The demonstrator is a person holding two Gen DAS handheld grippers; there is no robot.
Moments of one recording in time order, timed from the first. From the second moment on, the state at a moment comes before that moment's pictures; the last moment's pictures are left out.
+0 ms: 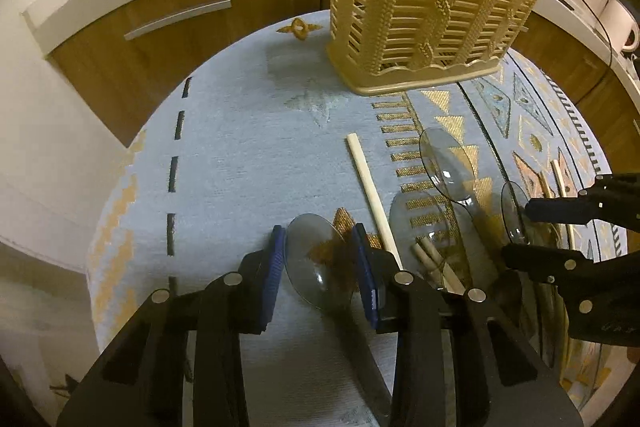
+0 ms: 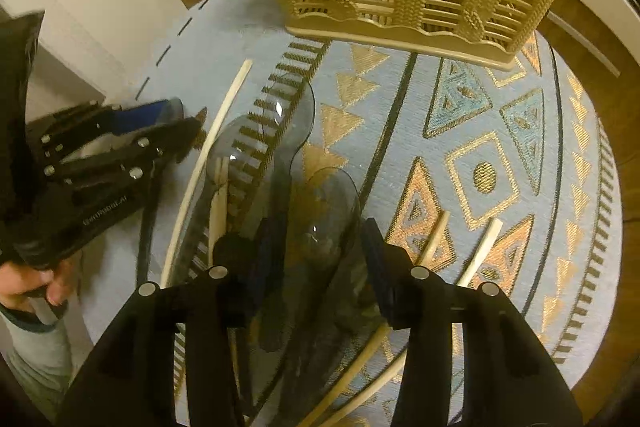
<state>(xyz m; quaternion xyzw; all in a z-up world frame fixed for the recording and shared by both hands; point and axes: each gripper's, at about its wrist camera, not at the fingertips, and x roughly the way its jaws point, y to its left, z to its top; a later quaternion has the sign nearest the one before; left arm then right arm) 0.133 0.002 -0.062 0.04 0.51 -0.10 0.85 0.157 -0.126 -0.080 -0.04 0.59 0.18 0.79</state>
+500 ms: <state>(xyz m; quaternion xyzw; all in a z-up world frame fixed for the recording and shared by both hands) 0.140 -0.005 -0.064 0.06 0.52 -0.10 0.85 0.166 -0.100 -0.085 -0.07 0.58 0.19 0.78</state>
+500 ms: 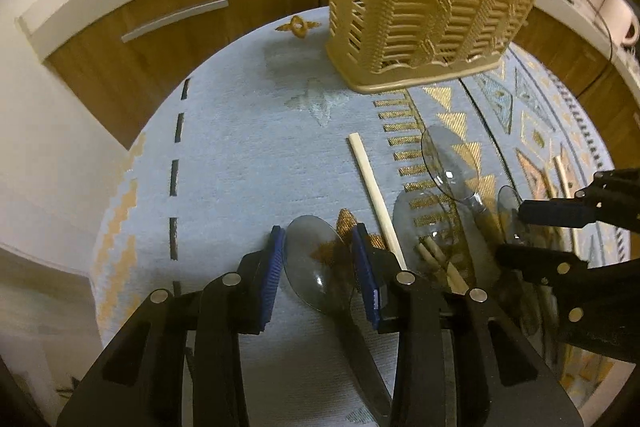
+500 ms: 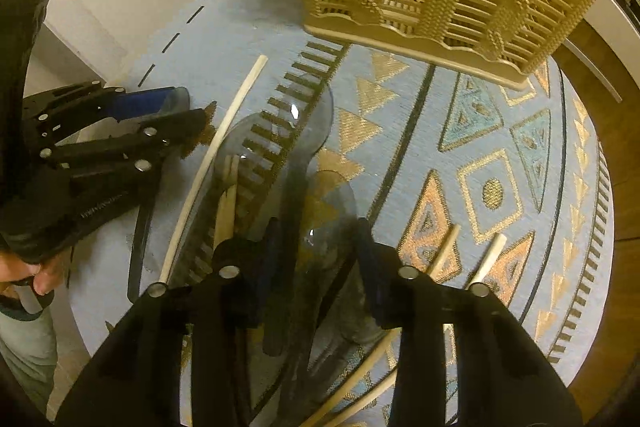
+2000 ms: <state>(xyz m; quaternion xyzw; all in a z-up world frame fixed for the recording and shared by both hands) 0.138 -0.022 0.173 -0.04 0.12 -0.16 0.98 0.175 -0.211 0.152 0.06 0.14 0.11 0.98</state>
